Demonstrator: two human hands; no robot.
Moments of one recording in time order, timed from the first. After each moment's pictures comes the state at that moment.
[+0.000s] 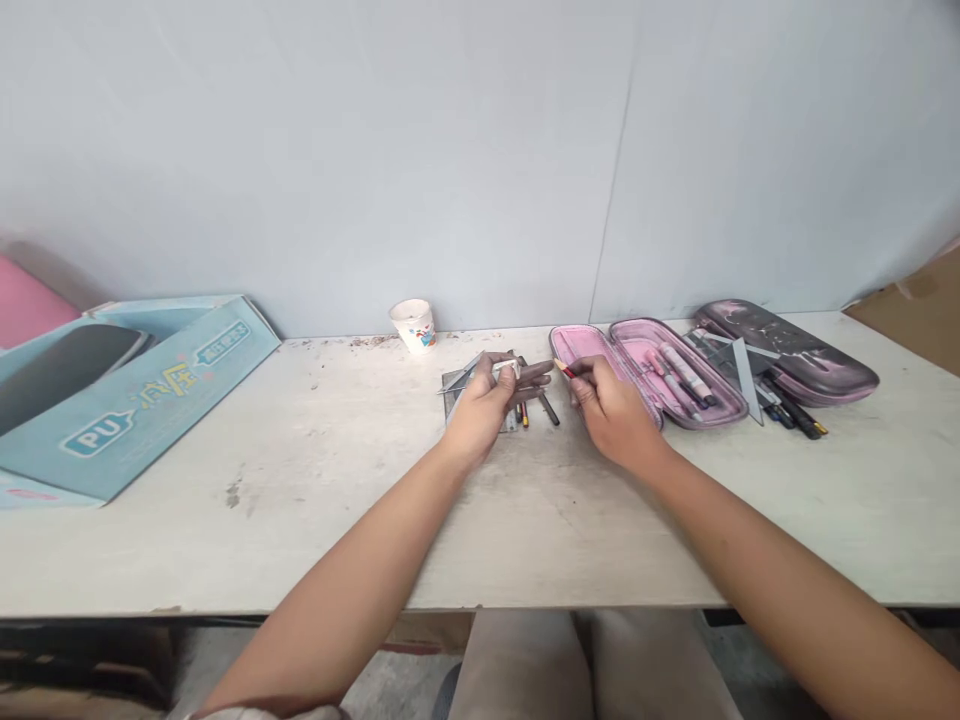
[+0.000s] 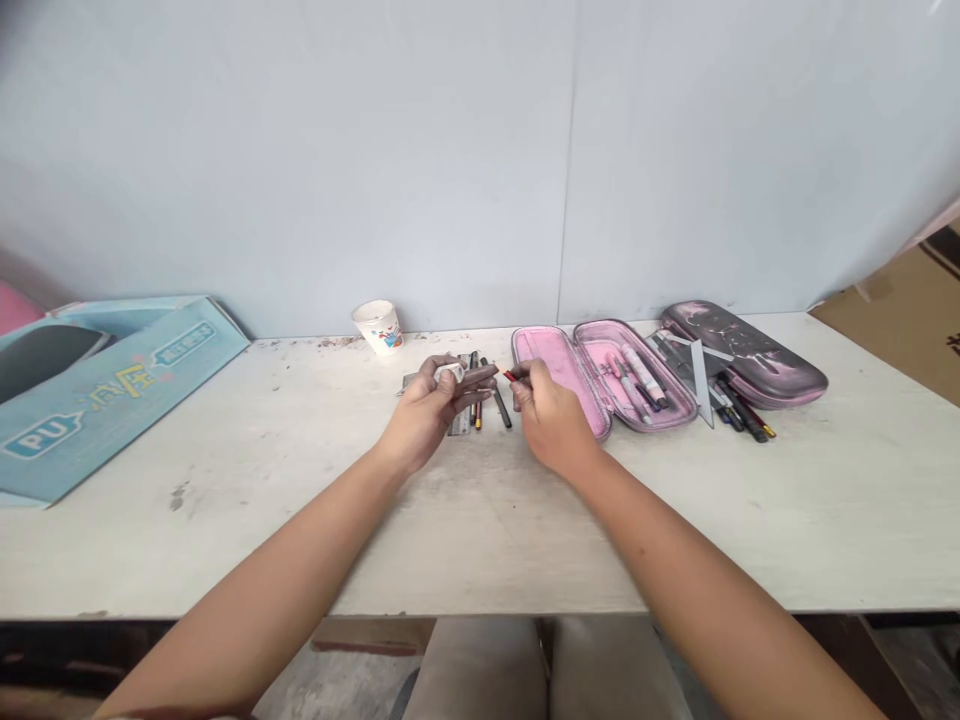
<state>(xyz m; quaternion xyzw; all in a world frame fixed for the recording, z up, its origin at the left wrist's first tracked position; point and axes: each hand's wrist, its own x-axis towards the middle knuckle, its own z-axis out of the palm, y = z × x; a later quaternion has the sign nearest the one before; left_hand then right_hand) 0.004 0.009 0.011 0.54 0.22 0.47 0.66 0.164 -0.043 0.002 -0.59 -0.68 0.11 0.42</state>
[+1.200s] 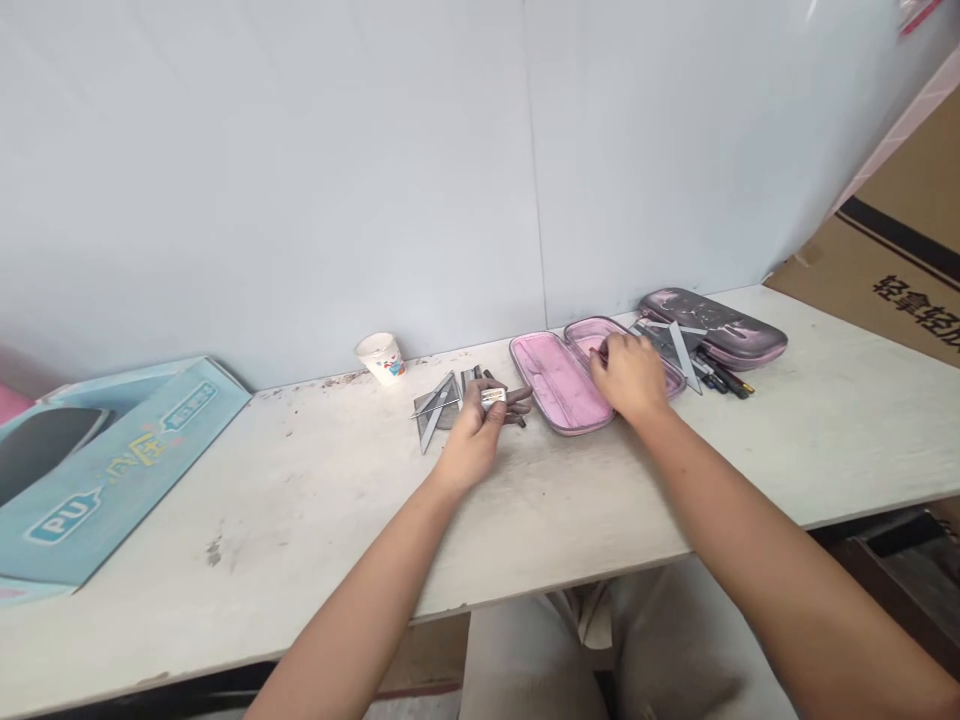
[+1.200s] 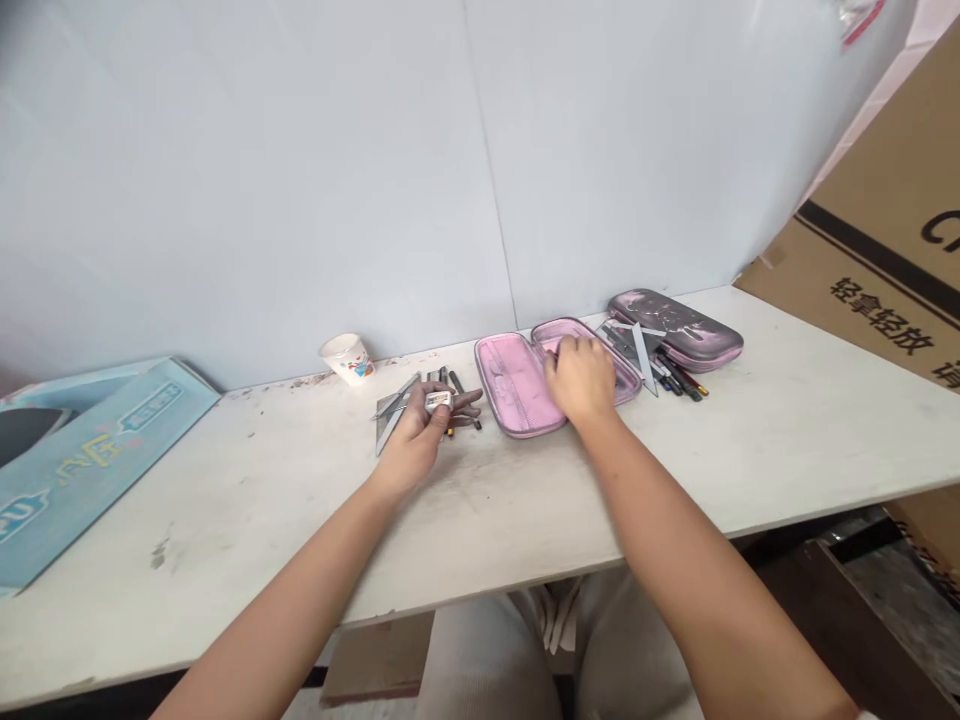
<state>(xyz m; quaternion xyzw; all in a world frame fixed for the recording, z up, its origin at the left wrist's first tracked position) 0.013 -0.006 0.005 0.67 0.27 0.39 0.57 0.232 -0.032 0.001 -0.79 -0.53 -0.13 0.27</state>
